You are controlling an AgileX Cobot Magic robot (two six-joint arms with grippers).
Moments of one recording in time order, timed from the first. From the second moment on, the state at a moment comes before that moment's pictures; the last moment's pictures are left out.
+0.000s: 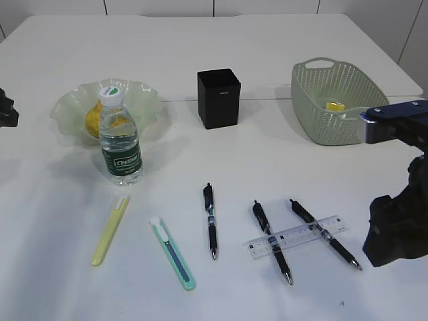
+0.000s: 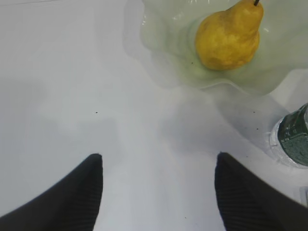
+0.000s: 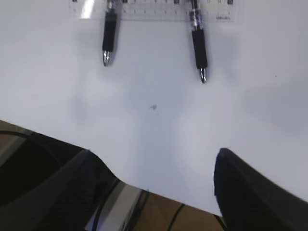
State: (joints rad) left arm 0.01 1.54 -0.96 -0.06 0.30 0.06; right arm 0.34 1.31 -0.89 0.09 1.06 -0.03
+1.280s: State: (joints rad) left arm 0.01 1.54 -0.96 -0.06 0.34 0.06; right arm 0.40 1.61 -1.21 0.16 1.19 -0.03
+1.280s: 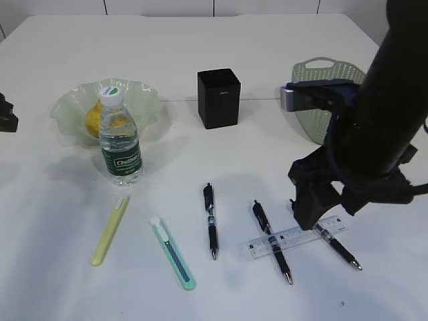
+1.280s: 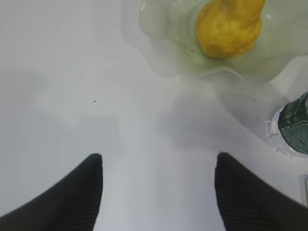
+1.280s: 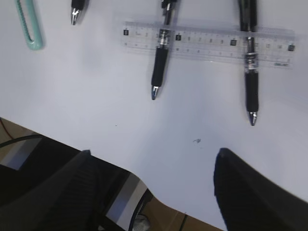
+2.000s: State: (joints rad) left arm 0.01 1.54 -0.96 -0.07 0.36 0.06; right arm 0.53 1.82 -1.51 0.22 1.21 -0.03
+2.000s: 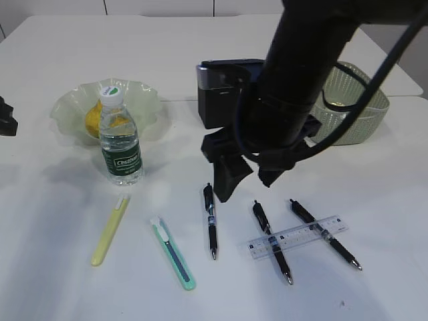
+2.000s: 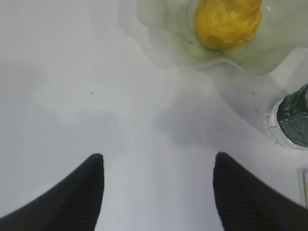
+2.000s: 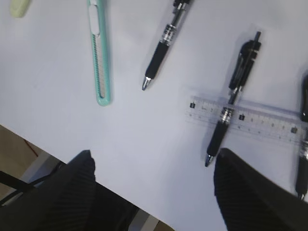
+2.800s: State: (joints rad) left arm 0.01 1.54 -0.96 -0.07 0.36 0.06; right arm 0.61 1.94 -1.62 0.24 1.06 -0.03
